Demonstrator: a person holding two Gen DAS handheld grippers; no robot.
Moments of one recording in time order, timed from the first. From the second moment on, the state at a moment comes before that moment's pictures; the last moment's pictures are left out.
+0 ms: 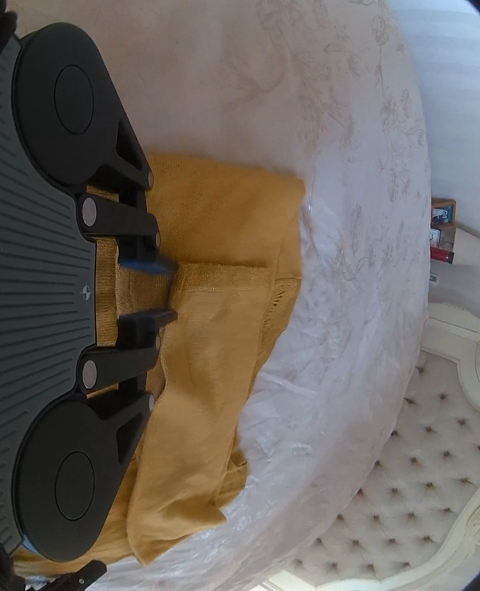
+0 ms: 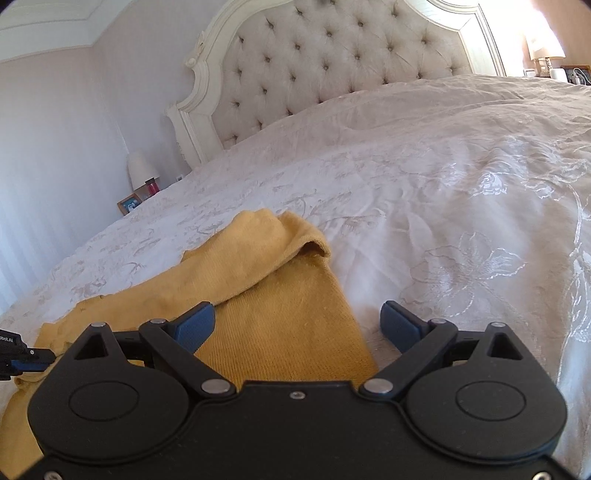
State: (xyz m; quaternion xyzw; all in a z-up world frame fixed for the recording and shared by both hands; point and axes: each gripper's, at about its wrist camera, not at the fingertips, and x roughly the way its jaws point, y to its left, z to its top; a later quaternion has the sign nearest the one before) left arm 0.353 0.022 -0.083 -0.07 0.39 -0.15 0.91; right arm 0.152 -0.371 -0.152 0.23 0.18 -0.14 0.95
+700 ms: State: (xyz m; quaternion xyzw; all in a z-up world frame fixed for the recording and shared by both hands) left arm 0.400 -0.052 -0.010 -0.10 0.35 -0.23 0.90; right arm 0.156 -0.368 -0.151 0.23 0.18 -0.14 0.95
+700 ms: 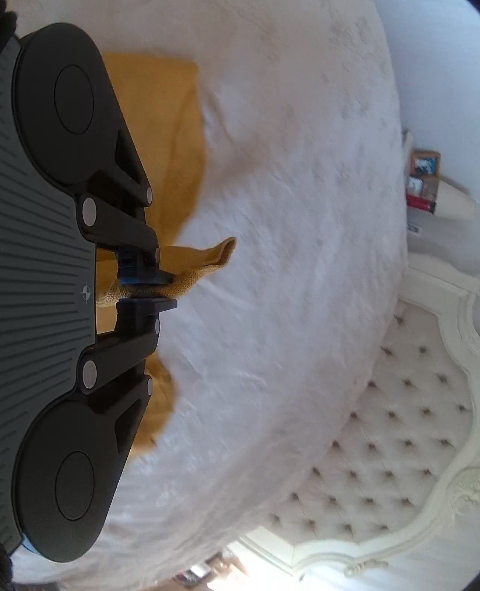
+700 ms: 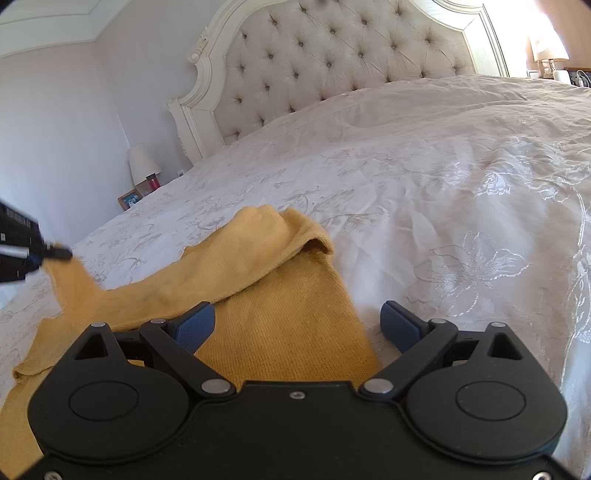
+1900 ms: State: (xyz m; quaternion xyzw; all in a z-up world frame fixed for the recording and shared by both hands) left arm 0.362 -0.190 0.172 -0.02 0.22 -0.40 0.89; right arm 0.294 -0.390 -0.130 0.19 0.33 -0.02 0.93
